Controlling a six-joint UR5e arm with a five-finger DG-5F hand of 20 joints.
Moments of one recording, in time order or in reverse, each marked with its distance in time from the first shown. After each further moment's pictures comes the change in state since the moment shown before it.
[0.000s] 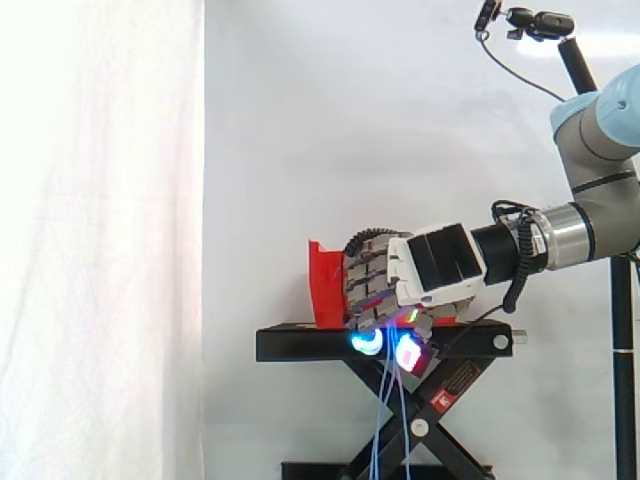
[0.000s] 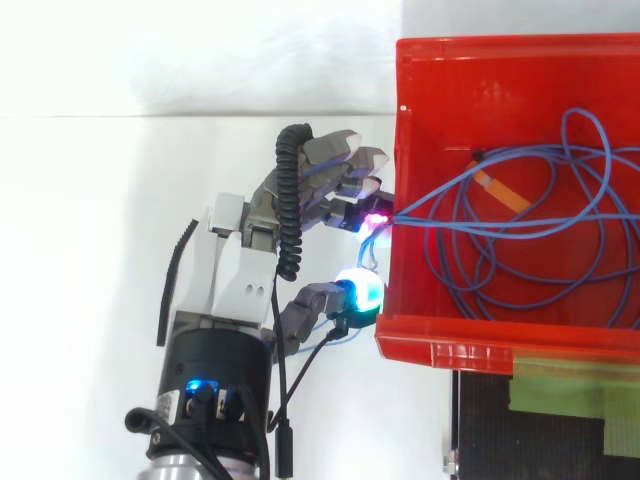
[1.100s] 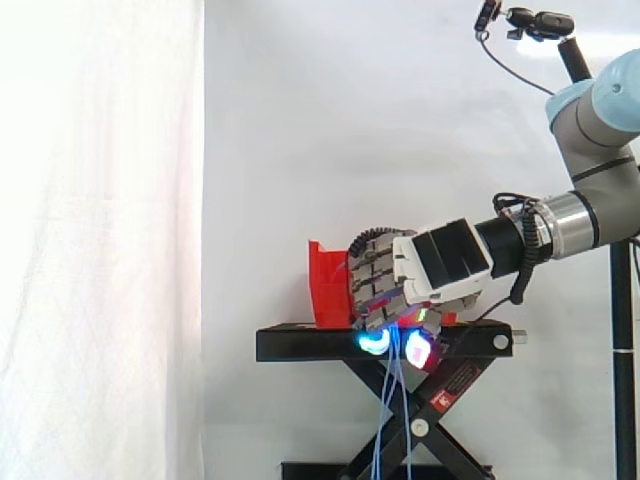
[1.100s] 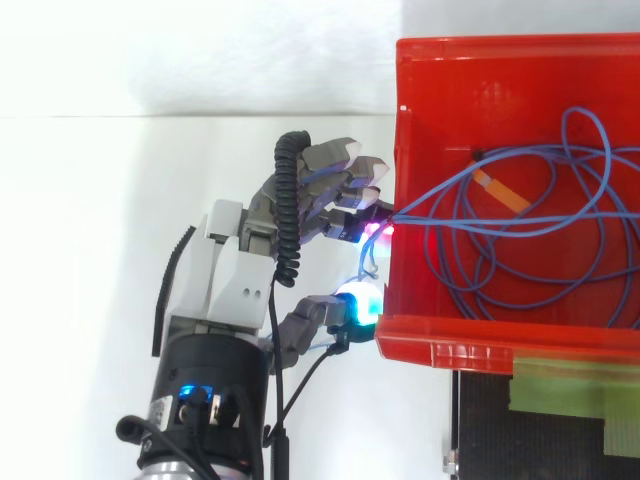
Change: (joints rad) arm -0.003 0.001 0.045 -0.112 -0.006 -0.018
